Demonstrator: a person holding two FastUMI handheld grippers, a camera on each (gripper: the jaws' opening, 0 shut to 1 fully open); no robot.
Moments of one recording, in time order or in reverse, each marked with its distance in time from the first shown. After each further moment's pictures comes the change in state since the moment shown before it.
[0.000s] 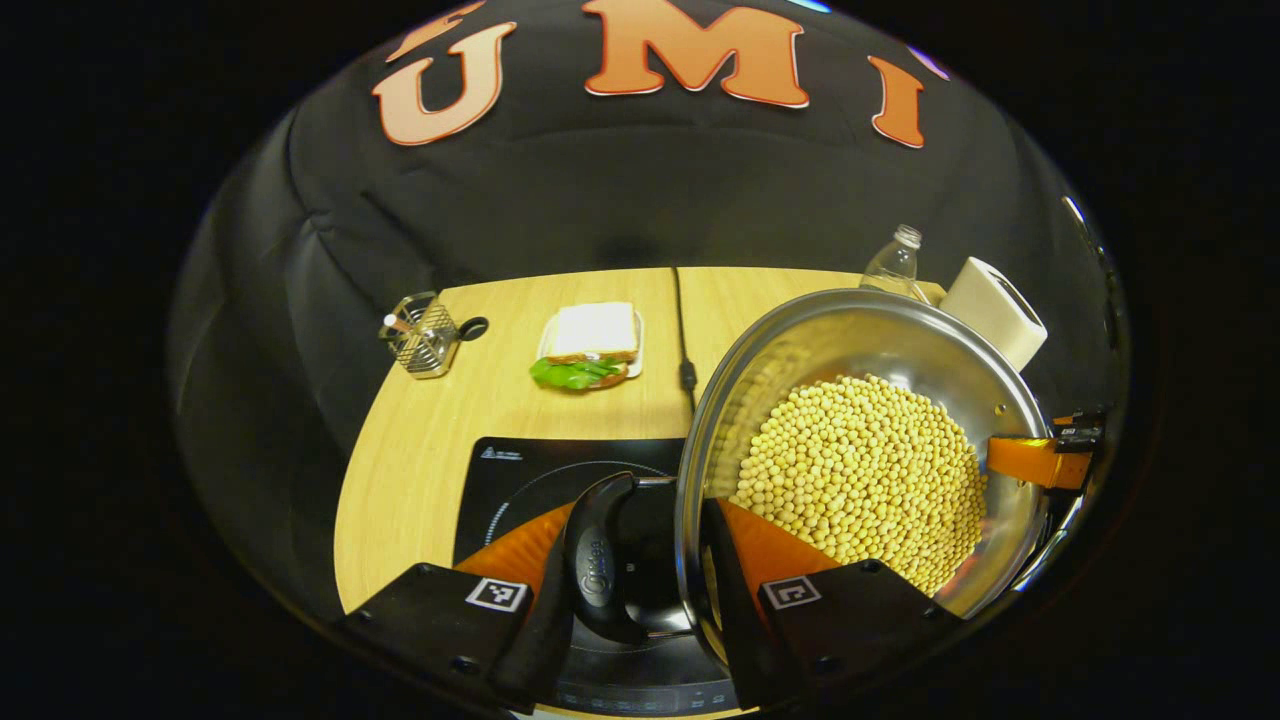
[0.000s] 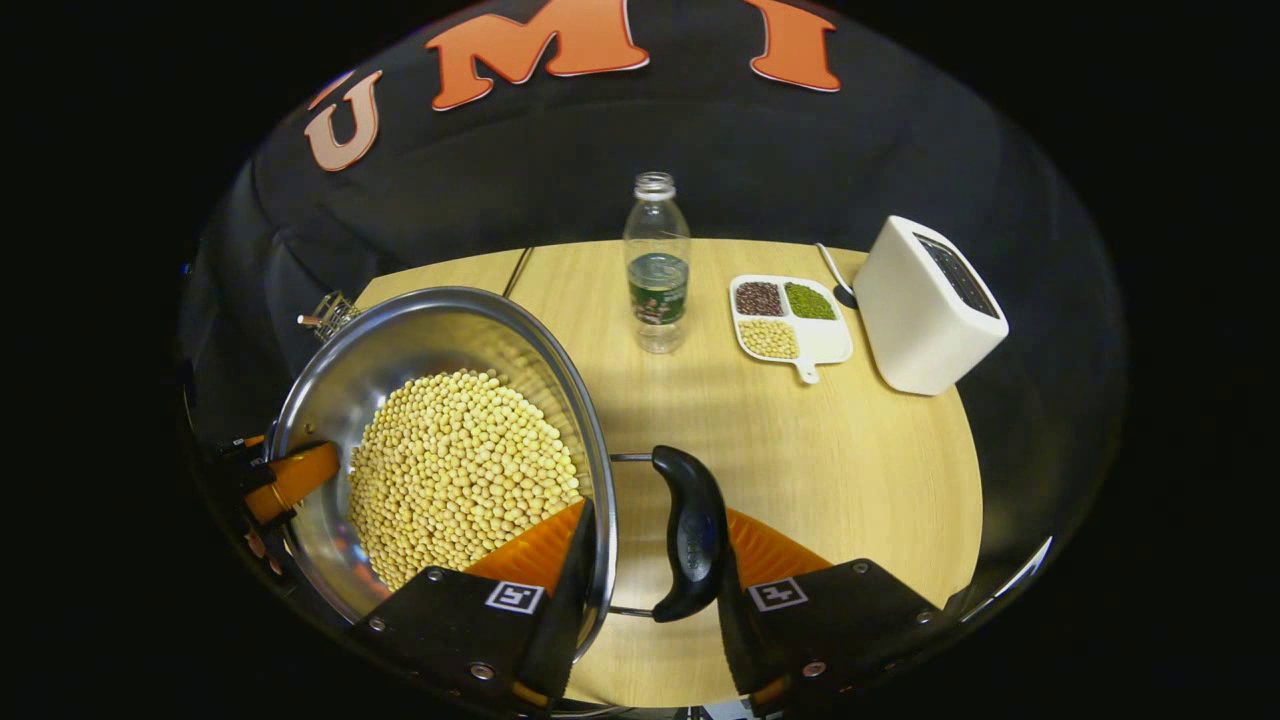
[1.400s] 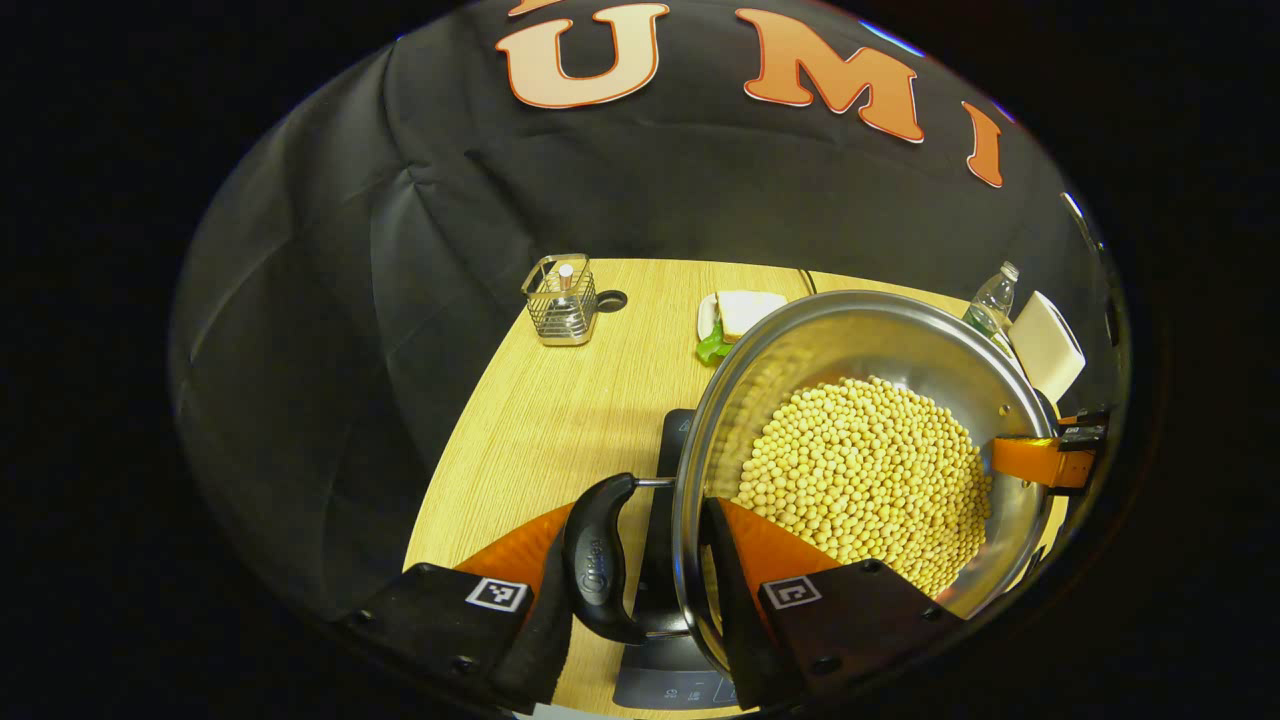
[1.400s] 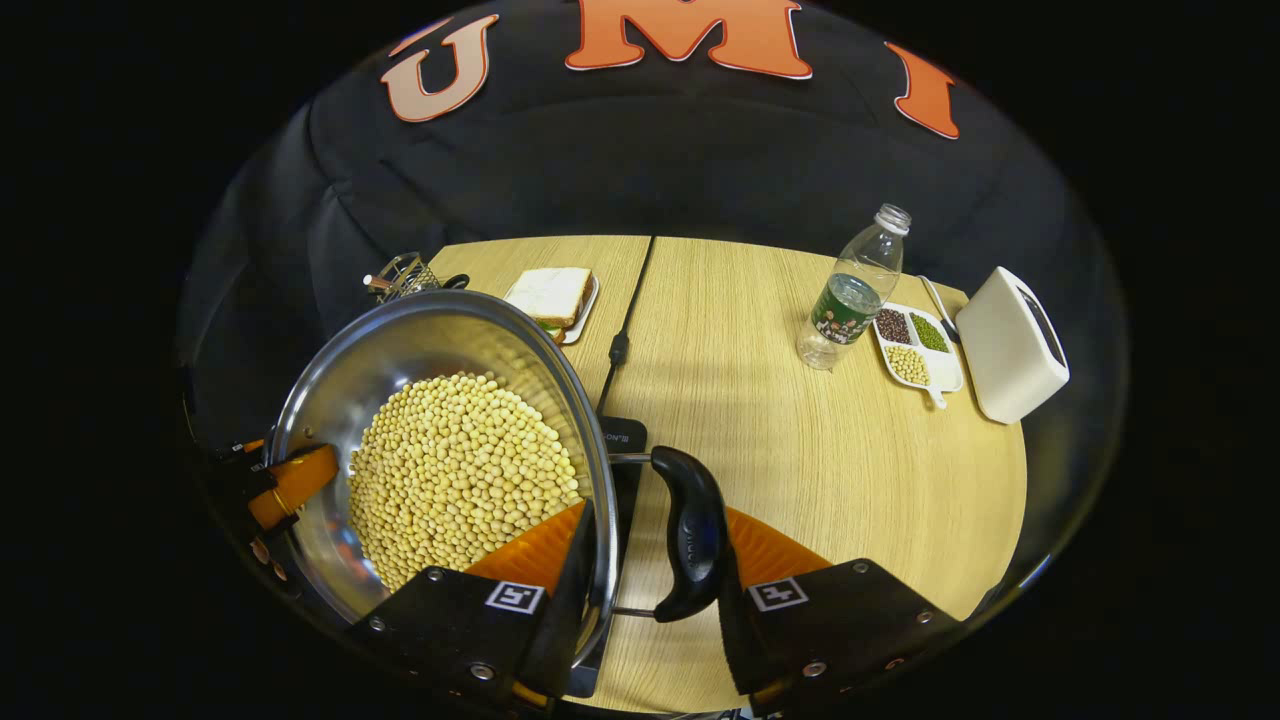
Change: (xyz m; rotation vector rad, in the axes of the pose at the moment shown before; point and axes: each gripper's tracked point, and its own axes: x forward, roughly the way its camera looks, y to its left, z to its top) left arm -0.007 -0.008 -0.008 -0.074 -0.007 0.096; right arm -0.008 -0.024 0.039 -0.078 0.014 0.042
